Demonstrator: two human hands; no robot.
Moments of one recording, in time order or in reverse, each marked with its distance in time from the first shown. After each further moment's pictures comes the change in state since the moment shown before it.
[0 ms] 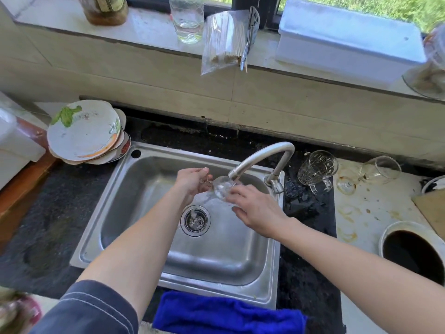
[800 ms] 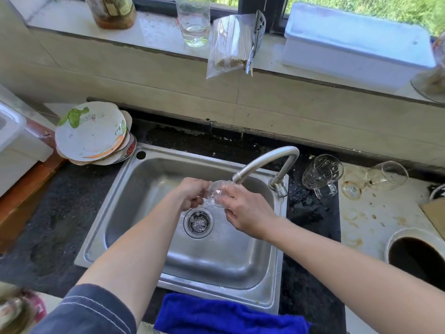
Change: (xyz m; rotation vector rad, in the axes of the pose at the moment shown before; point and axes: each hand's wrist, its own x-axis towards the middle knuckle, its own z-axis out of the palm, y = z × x) left_hand -0.015 0.003 -0.015 0.407 -0.049 -0.154; right_hand 0.017 -0.020 -0.002 -0.042 0.066 -0.141
